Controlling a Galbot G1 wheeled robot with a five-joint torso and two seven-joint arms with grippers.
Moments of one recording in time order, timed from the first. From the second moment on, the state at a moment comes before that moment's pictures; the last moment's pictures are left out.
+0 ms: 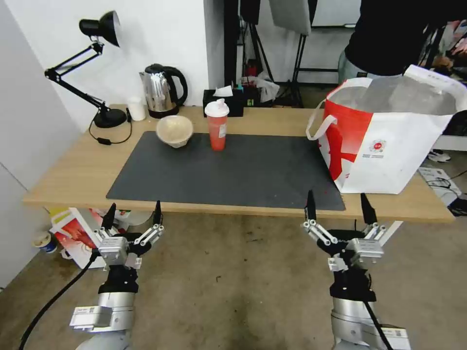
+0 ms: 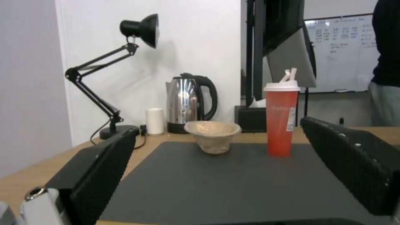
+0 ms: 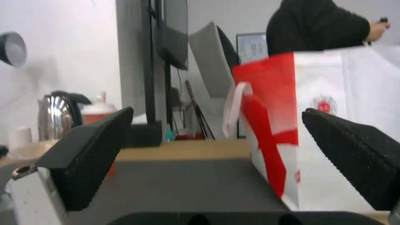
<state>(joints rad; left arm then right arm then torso) 1.81 -1.33 -0.51 -2.27 -0.17 -0.31 -0.20 -1.70 1.03 0.11 2.32 -0.07 0.32 0.75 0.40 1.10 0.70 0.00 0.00</state>
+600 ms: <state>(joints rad) 1.82 -1.33 -0.50 -2.27 -0.16 -0.31 -0.20 -1.75 1.03 0.09 2.31 -0.05 0.26 0.79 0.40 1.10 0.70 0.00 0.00</state>
